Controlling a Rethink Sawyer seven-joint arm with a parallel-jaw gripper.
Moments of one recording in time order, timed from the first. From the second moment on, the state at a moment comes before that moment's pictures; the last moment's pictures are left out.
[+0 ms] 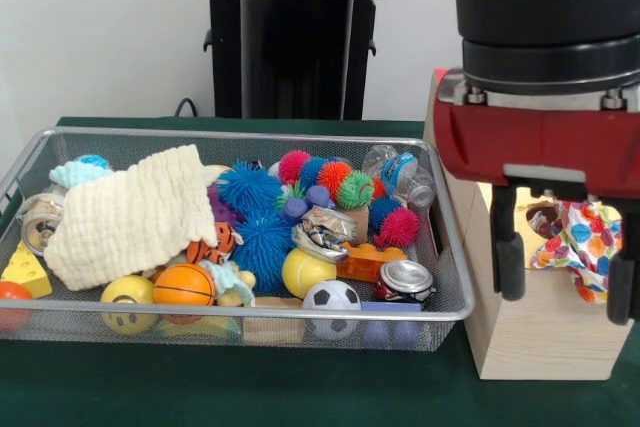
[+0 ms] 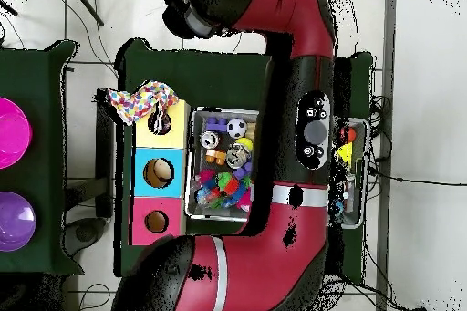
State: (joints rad) arm -0.19 -0.22 0.29 0.33 -0.11 1.26 2.23
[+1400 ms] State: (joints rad) arm -0.14 -0.36 0.11 0.58 -0.08 1.15 2.23
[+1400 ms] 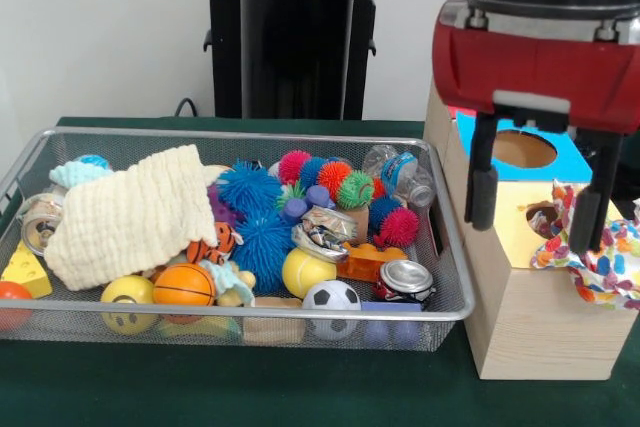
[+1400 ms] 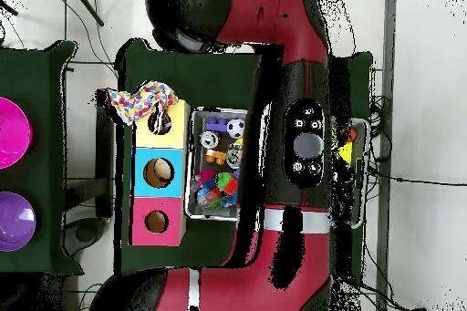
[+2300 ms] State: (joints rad) arm -0.08 -0.36 -0.01 0.74 -0.04 0.85 2.28
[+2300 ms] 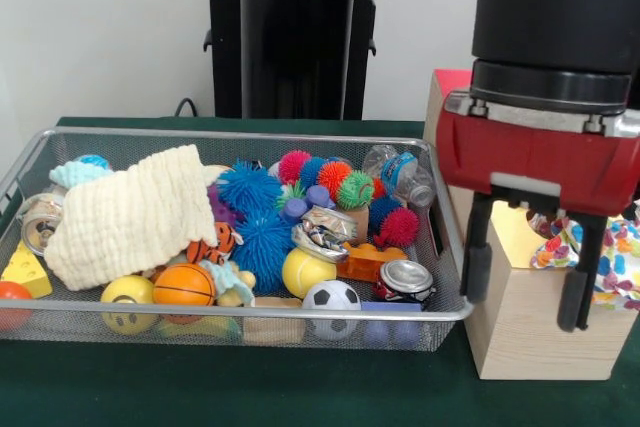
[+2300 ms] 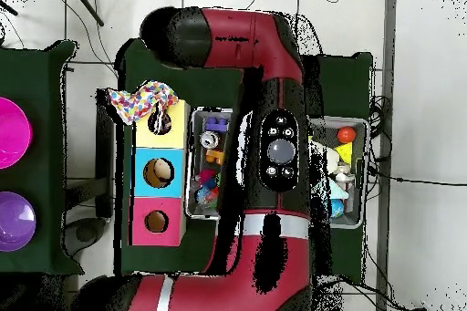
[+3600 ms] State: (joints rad) arm 0.03 -0.35 -0.21 0.75 0.04 0.85 2.43
